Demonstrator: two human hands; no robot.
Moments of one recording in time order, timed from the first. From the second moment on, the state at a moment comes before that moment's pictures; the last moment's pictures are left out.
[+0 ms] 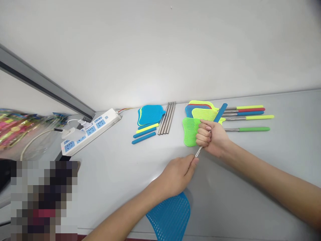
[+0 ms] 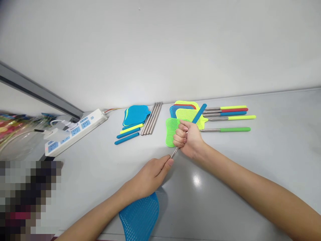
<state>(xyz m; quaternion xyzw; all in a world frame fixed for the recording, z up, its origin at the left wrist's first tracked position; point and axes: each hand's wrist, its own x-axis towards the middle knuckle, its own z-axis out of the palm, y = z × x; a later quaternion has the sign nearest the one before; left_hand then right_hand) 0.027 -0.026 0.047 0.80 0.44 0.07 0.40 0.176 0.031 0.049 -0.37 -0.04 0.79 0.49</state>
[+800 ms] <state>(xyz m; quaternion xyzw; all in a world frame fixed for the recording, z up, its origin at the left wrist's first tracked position) 0.027 -0.024 0.043 0.80 0.44 0.08 0.41 0.191 0.048 0.038 -0.37 0.00 0.78 0.50</state>
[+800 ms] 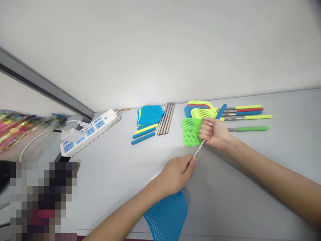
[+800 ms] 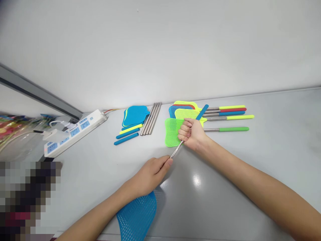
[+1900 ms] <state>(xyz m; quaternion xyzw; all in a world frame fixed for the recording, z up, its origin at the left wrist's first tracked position) 0.028 -0.022 0.042 0.79 0.44 0.08 0.43 0.190 0.047 0.033 -0.35 0.01 0.79 0.50</state>
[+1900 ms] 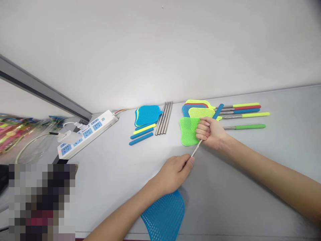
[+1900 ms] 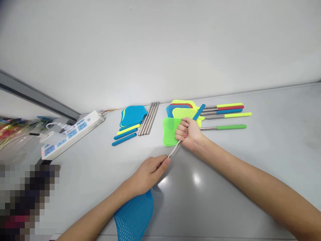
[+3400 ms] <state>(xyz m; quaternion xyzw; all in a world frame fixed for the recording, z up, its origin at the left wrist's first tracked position) 0.028 -0.021 0.042 0.79 0.44 0.08 0.43 0.188 0.045 0.031 -0.34 -0.02 0.79 0.52</state>
